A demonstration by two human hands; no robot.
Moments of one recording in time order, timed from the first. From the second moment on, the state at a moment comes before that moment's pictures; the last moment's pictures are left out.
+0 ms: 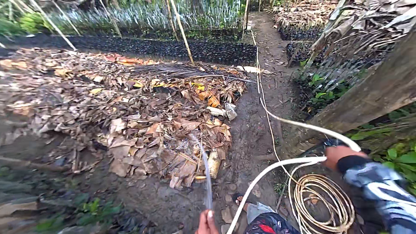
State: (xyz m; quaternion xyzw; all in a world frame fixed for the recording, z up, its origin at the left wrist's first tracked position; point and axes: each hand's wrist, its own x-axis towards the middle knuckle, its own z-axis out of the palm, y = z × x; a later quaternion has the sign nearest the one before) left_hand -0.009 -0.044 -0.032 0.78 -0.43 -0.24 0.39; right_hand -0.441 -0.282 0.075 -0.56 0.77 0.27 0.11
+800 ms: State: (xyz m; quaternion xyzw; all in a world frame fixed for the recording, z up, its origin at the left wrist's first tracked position) left_hand 0.073 0.034 -0.026 0.81 -0.49 -0.13 0.29; right_hand -0.329 -0.209 -0.067 -0.71 0.55 0.35 0.28
